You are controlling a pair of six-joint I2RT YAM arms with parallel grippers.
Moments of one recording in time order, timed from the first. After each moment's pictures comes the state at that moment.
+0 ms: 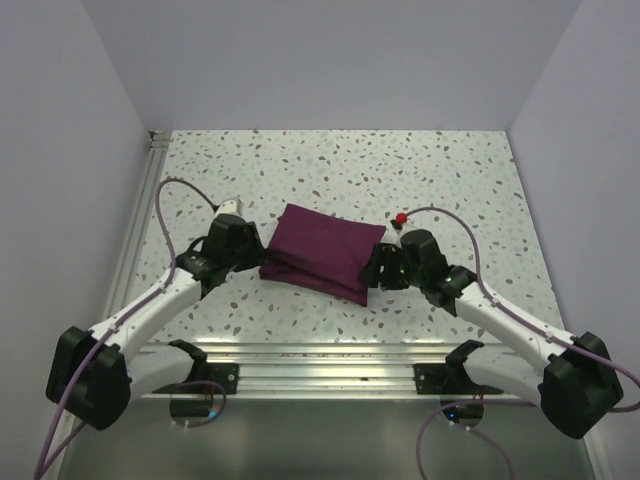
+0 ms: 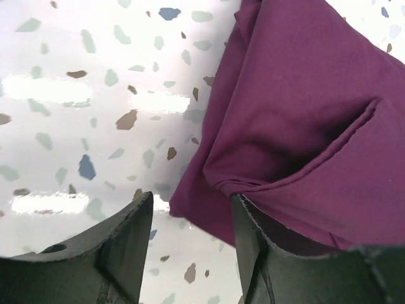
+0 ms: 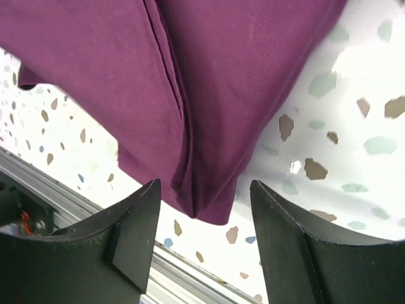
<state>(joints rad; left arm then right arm) -0.45 1.14 0.67 -0.30 -0.15 -0.62 0.59 1.05 0.56 -0.22 -0.11 0.65</state>
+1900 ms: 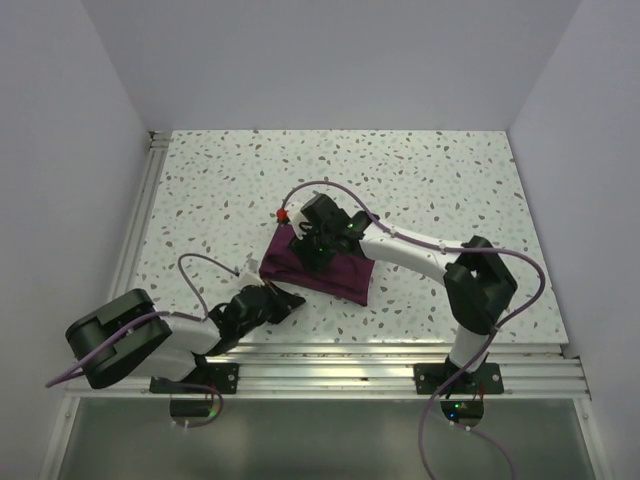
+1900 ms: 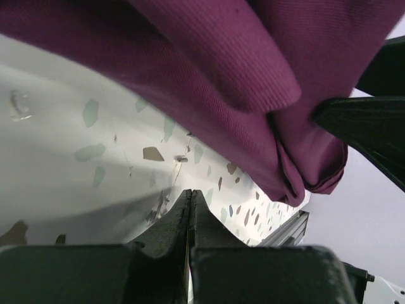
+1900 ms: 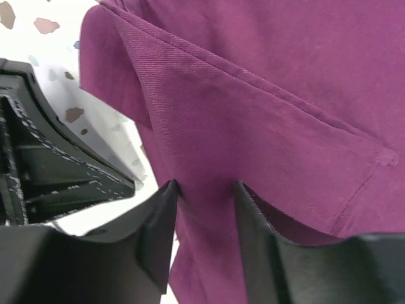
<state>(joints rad) -0.87 1.31 0.09 0.71 -0.18 -1.37 0.86 1.79 1.33 -0.48 -0.12 -0.05</state>
